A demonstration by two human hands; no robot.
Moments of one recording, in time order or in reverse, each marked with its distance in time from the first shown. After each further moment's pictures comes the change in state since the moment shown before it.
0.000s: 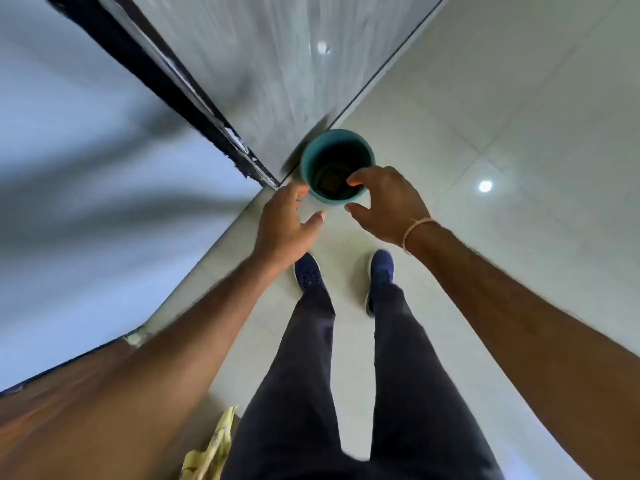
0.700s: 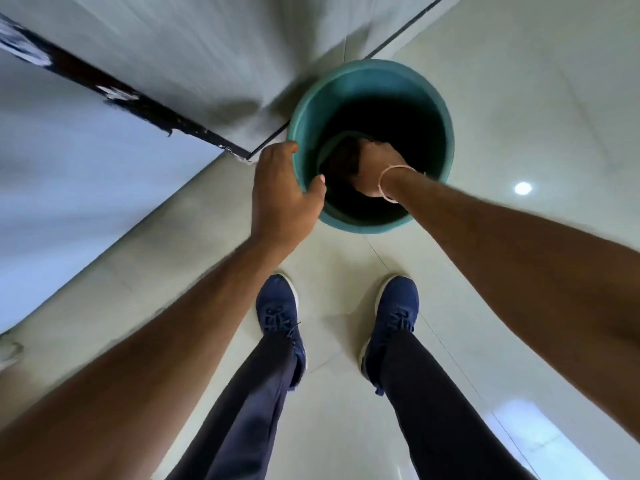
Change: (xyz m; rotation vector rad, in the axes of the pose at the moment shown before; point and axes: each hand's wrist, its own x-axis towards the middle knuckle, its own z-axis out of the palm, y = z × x) left_hand 0.248 -0.257 0.244 0.048 0.215 -0.254; right_hand 0.375 0.231 0.338 -0.211 -0.422 0.130
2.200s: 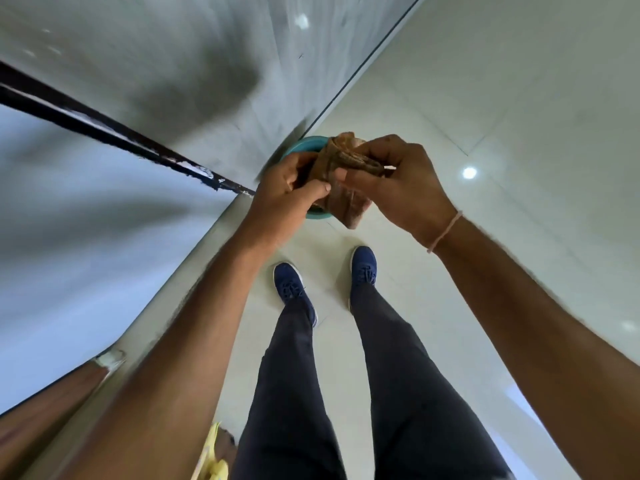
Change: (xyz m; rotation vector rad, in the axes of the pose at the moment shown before) left_hand -0.155 0.284 -0.297 -0.524 -0.524 0.050; right_hand -0.451 -0.081 -0.270 0.964 0.481 -0.082
